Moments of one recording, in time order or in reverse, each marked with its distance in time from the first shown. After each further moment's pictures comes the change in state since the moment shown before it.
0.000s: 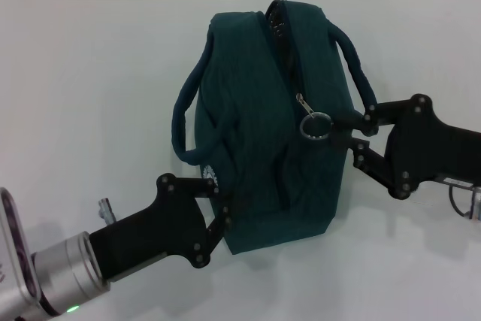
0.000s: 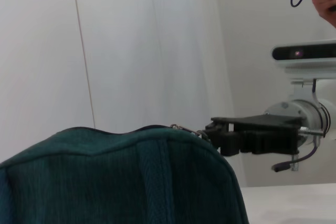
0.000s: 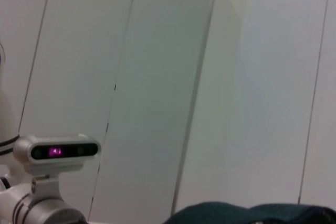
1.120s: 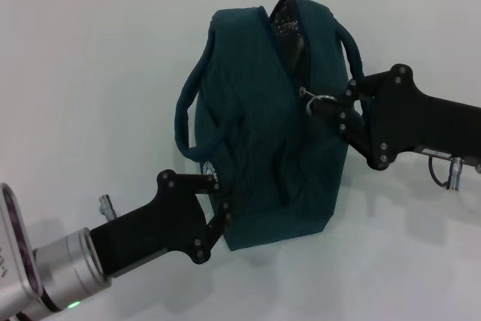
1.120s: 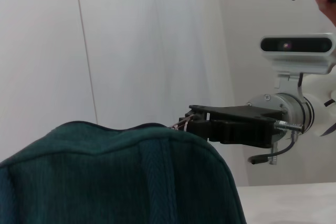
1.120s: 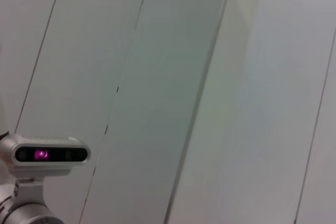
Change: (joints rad) left arm -0.010 0.001 -0.001 -0.006 -0.008 -0.007 0.000; right arm 0.075 0.009 -0.006 0.009 0.028 0.037 -0.046
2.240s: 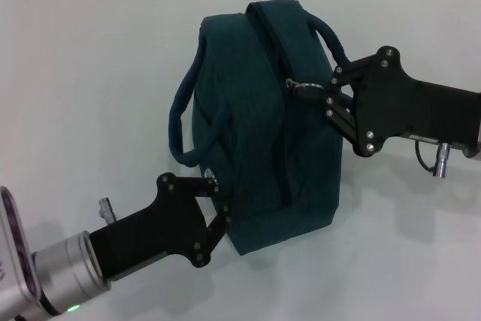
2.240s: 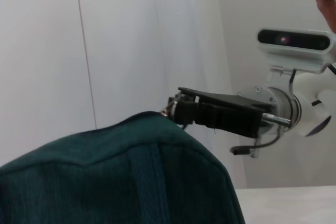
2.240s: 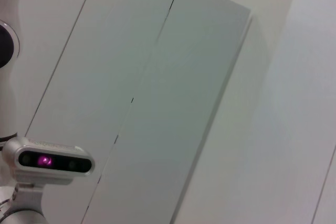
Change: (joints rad) left arm 0.006 0.000 0.000 -0.003 0.005 0.005 -0.004; right arm 0.053 0.009 0.011 0.002 0.002 -0.022 -0.081
